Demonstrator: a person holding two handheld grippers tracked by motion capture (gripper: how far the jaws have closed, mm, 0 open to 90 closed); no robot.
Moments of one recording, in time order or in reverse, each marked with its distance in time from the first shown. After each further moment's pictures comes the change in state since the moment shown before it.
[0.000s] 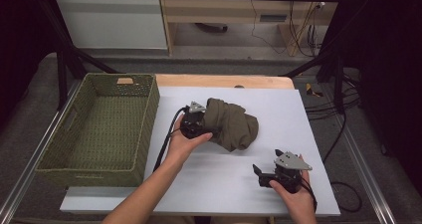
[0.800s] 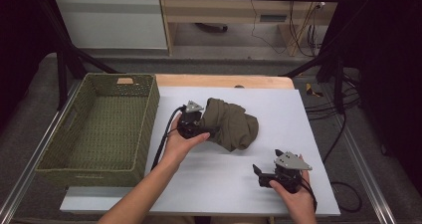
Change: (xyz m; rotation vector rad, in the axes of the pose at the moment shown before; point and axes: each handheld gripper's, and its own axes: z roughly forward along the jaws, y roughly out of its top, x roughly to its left) left arm 0.002 0.002 -0.012 -0.007 -0.002 0.011; right arm 0.000 0.000 0.000 0.001 0.000 0.000
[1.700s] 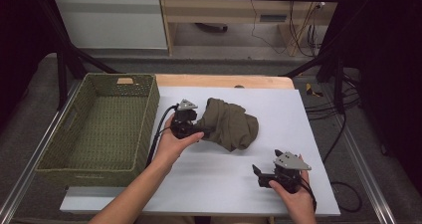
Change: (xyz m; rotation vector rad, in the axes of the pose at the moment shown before) left arm 0.002 0.005 -0.026 0.012 -0.037 -0.012; right arm 0.001 0.000 0.001 0.005 0.003 -0.001
